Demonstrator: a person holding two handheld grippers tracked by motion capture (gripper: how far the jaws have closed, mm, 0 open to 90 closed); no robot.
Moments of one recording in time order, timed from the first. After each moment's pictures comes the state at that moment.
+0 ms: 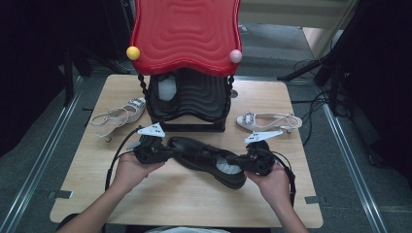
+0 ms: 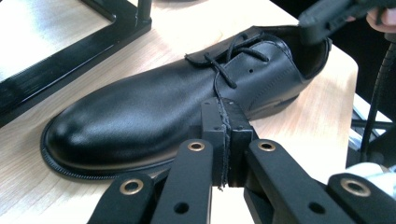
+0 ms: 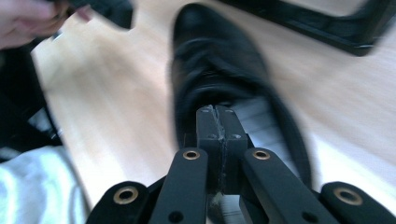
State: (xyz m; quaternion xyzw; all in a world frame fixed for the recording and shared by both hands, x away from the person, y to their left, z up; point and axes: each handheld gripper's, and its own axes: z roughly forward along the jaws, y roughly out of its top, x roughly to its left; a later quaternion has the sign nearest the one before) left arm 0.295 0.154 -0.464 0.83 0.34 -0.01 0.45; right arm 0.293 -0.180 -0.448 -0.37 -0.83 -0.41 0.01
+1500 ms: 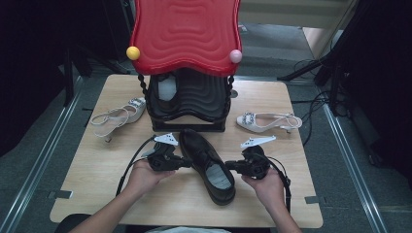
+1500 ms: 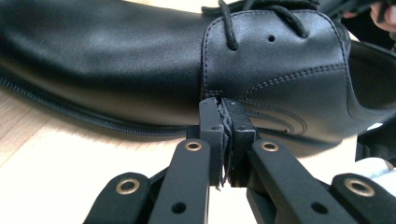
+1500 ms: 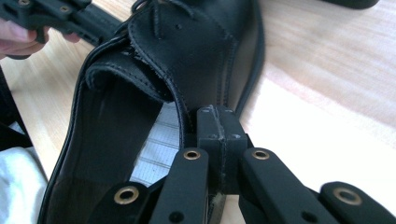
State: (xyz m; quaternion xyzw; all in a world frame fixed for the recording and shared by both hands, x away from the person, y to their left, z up) left arm 0.298 0.129 -0.503 0.83 0.35 -0.05 0.42; right arm 0.288 -0.171 -0.482 -0.41 -0.83 -0.37 0.02
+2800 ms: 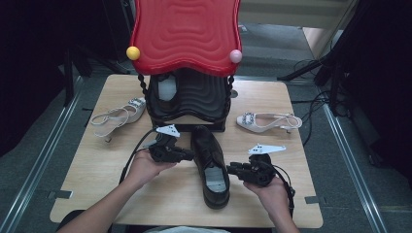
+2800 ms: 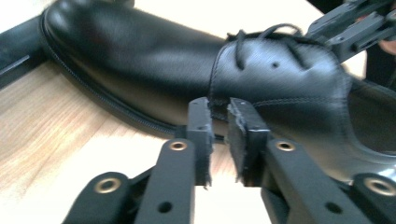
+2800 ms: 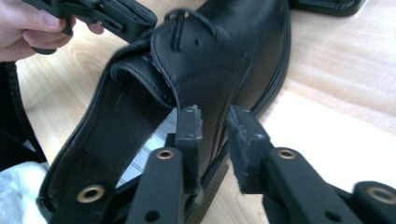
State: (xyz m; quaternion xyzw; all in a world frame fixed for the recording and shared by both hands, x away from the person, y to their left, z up) left arm 0.318 0.134 -0.484 0.84 0.33 -0.06 0.43; right arm 0.267 -0.184 -0.479 -0.42 -0.80 -0.42 0.00
